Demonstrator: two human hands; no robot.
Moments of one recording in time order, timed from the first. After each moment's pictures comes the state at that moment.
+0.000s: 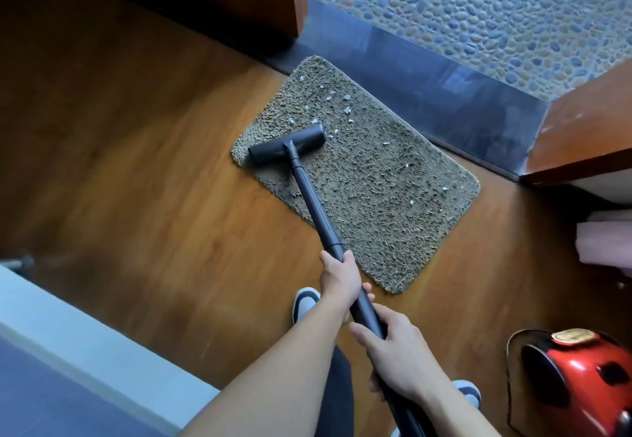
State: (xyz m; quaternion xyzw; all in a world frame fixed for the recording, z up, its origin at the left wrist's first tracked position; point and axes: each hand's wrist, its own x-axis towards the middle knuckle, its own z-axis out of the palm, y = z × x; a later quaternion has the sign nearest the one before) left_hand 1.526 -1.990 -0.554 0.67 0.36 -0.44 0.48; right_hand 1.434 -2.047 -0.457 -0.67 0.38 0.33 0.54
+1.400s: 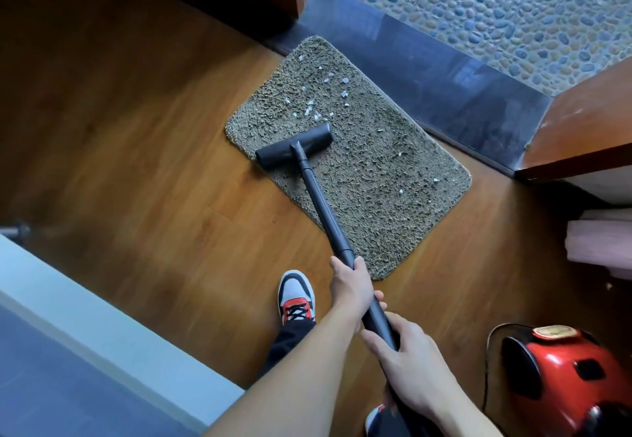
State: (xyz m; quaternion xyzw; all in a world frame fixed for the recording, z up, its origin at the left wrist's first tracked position) left_hand 1.468 -2.032 -0.542 0.65 0.38 -0.45 0.48; right_hand 1.380 -2.096 -0.448 -0.73 0.34 0.37 0.47
